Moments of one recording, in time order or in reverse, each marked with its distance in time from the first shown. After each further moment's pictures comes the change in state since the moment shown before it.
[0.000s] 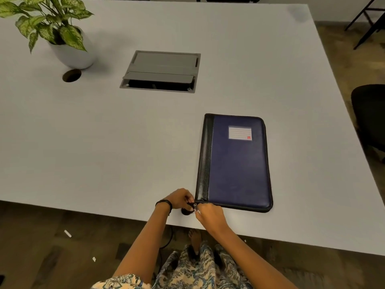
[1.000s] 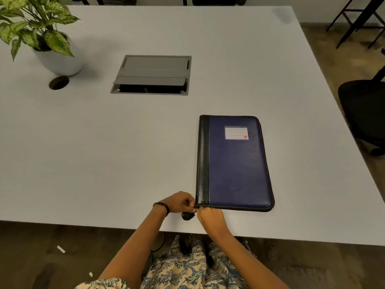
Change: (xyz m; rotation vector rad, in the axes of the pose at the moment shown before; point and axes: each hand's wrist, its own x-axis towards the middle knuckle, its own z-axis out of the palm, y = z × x) left_hand 0.009 -0.009 -0.008 0.132 -0.100 0.166; right_hand 0.005 -0.008 0.015 -0.207 0.102 0.034
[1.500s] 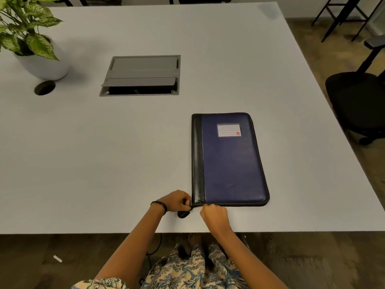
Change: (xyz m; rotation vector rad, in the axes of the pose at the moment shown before) left_hand 0.008 0.002 -0.004 0.110 -0.024 0.009; right_hand -0.001 0.013 0.000 0.087 0.096 0.125
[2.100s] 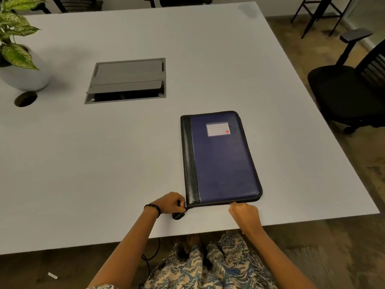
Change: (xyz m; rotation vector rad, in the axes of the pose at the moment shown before) left_hand -0.004 0.007 -0.008 -0.009 -0.049 -0.011; right_hand -0.030 0.095 -0.002 -0.102 0.060 0.114
